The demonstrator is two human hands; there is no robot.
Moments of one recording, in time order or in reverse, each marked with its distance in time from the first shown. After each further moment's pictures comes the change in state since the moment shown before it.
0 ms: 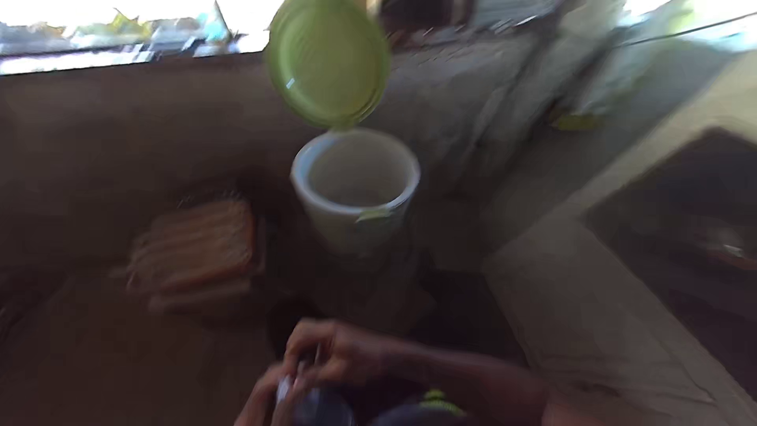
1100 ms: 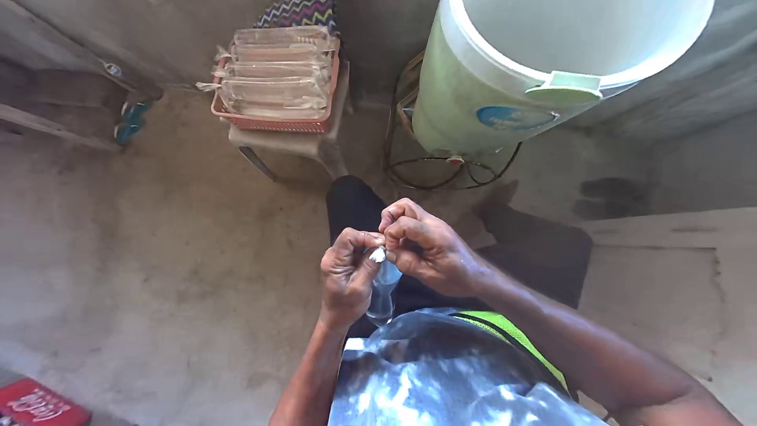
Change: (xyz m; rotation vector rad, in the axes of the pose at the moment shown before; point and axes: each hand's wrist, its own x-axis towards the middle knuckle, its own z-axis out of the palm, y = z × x) left_hand 0.002 -0.036 0.019 -0.284 0.105 0.019; right_hand -0.015 0.029 0.004 -0.216 -0.011 -0.058
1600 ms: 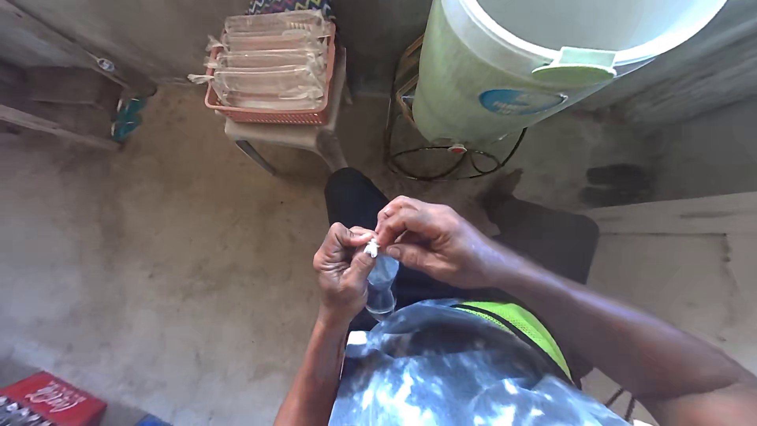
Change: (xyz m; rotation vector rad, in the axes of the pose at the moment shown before) left_hand -0.004 0.000 0.001 -0.103 0.095 -0.006; right_hand 0.006 -0.011 -0.014 0.051 -0.139 0.066
